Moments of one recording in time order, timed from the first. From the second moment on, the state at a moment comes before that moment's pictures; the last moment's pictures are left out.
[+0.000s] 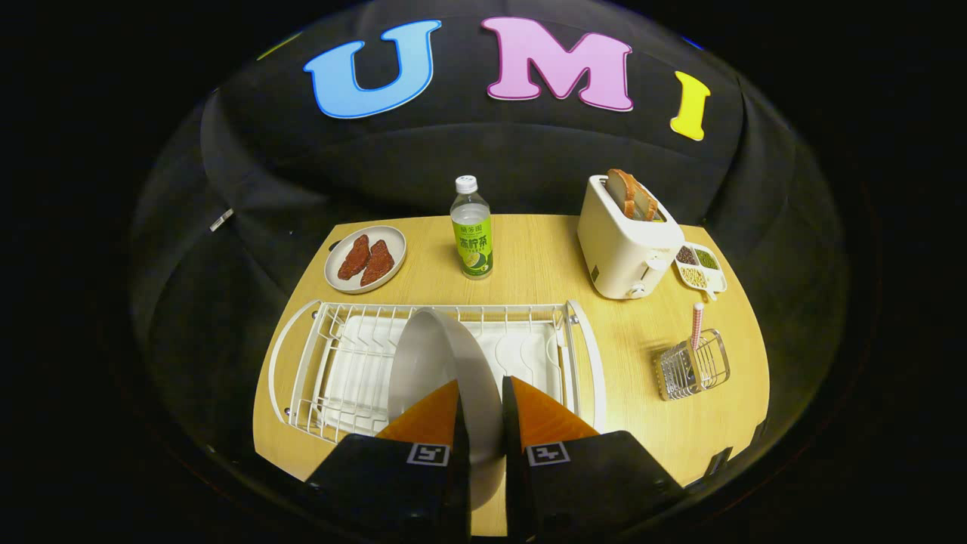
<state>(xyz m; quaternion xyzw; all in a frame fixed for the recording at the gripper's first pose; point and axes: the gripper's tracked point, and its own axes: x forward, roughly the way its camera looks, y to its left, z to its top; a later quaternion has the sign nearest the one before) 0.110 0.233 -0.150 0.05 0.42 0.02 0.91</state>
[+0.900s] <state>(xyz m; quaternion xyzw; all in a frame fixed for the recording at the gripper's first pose) -0.055 -0.016 -0.152 0.23 0.43 0.02 0.87</state>
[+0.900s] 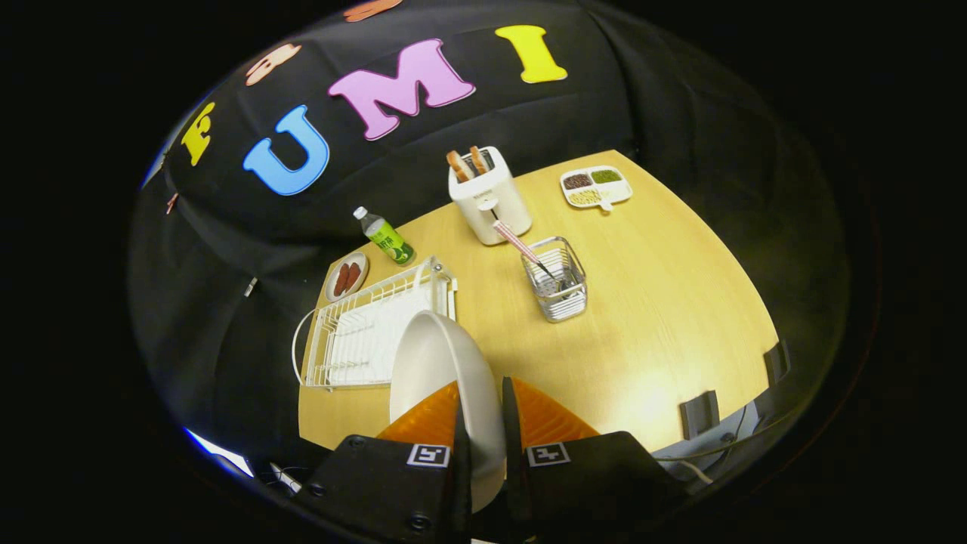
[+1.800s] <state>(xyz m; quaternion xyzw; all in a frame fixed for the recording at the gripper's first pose) 0.001 -0.038 -0.314 0.22 0.50 0.14 0.83</state>
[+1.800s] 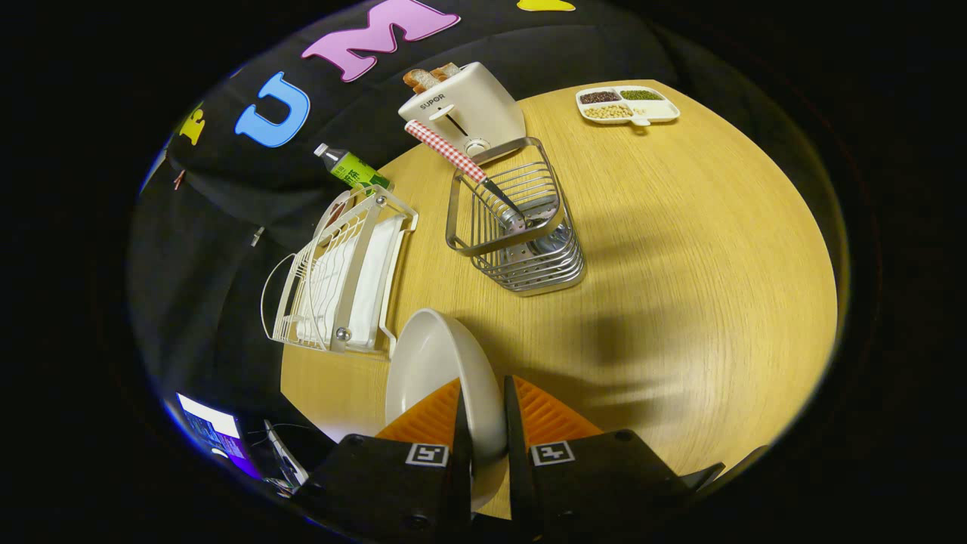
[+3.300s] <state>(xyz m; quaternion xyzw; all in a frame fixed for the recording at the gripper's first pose) 0.172 -0.045 -0.205 0.00 0.23 0.18 0.96</state>
